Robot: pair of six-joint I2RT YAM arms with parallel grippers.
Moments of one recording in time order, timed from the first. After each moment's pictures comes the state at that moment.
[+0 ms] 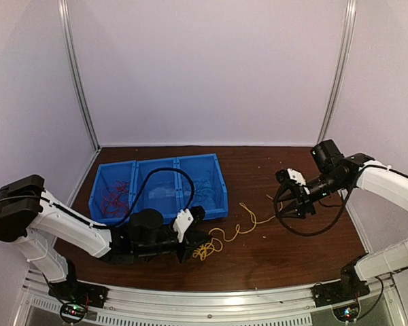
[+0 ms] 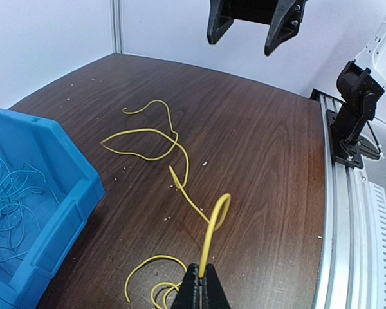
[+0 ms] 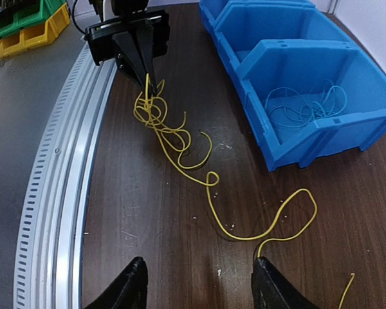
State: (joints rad) left arm -1.19 1.57 0.54 0.73 0.00 -0.10; right arm 0.32 1.22 0.94 -0.80 -0.88 -0.94
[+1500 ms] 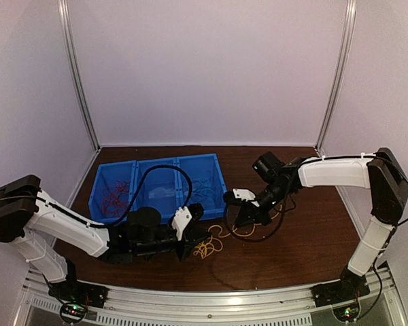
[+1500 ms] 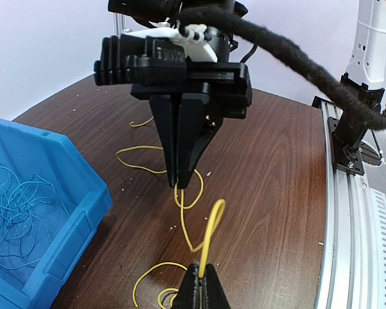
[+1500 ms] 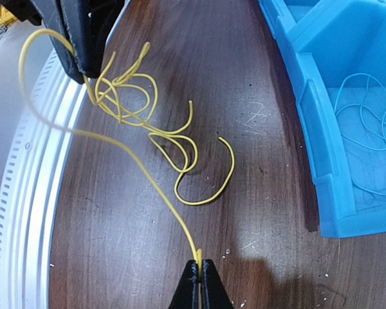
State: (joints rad) left arm -1.19 1.55 0.54 0.73 -0.02 -0.08; right arm 0.66 1.73 1.14 -0.60 -0.72 -0.83
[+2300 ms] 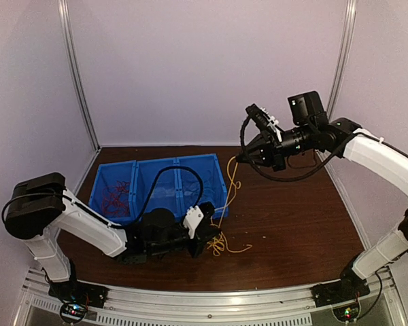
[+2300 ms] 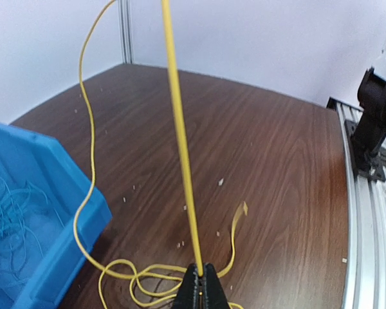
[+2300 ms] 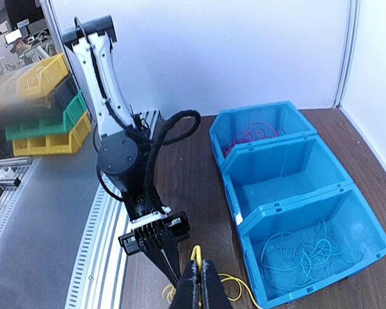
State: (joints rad) left arm -1.19 1.73 0.62 0.82 -0.04 -0.07; right arm 0.60 1.43 1.38 -0.51 -0.94 -0.37
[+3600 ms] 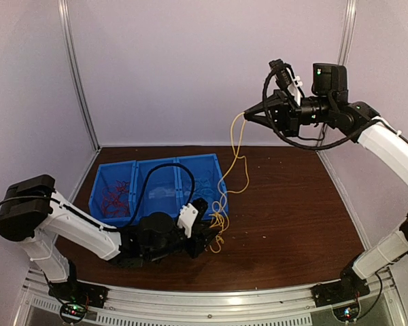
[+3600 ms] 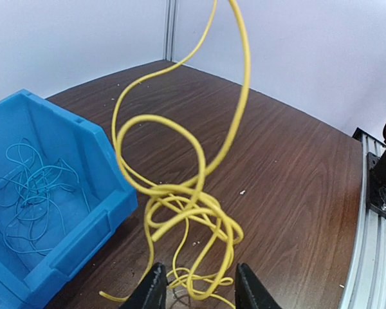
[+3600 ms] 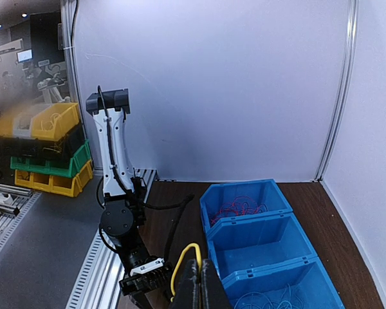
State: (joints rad) left arm -1.25 1.65 0.61 0.77 -0.26 -0.21; right arm 0.53 1.42 1.59 -0.37 -1.06 -0.20
